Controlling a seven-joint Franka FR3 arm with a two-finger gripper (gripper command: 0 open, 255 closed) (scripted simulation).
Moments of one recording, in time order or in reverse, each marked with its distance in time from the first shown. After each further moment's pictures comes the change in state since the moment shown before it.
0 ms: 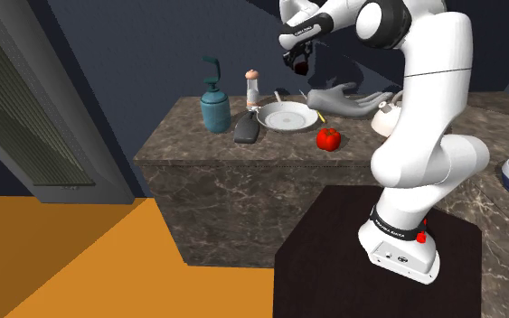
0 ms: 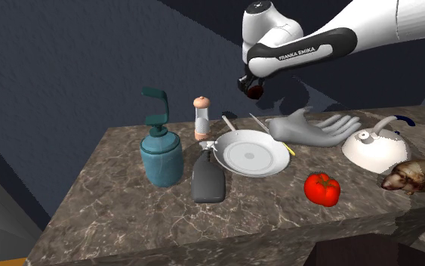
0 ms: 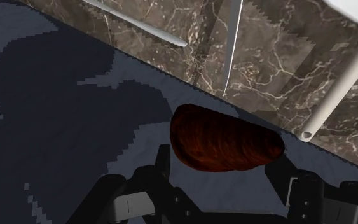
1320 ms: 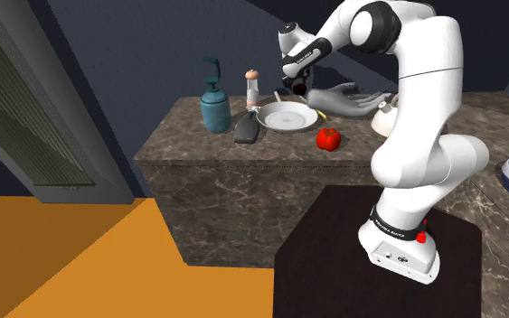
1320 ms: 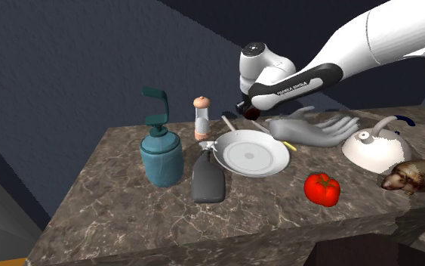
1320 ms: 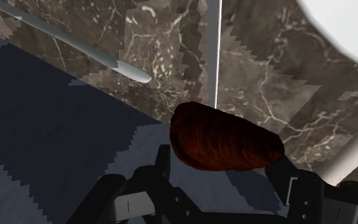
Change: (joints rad) arm 0.011 0.077 -0.040 -0.139 -0.098 0.192 0.139
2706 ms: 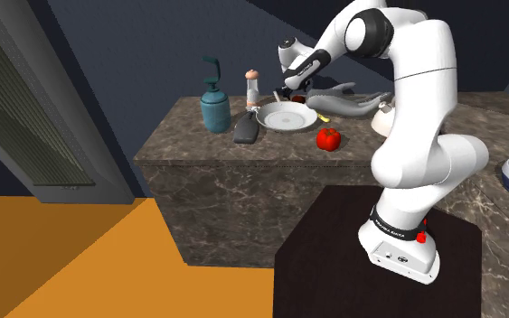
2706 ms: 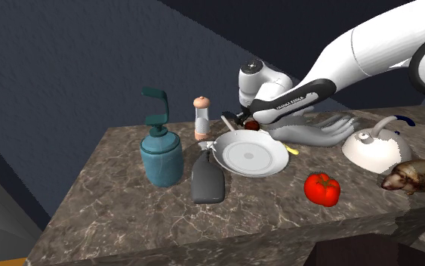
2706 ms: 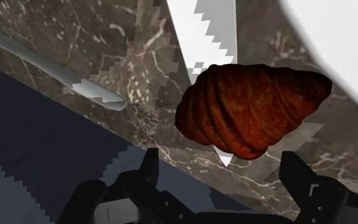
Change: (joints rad) arm 0.012 0.060 -0.028 -0.032 -0.058 0.080 0.073
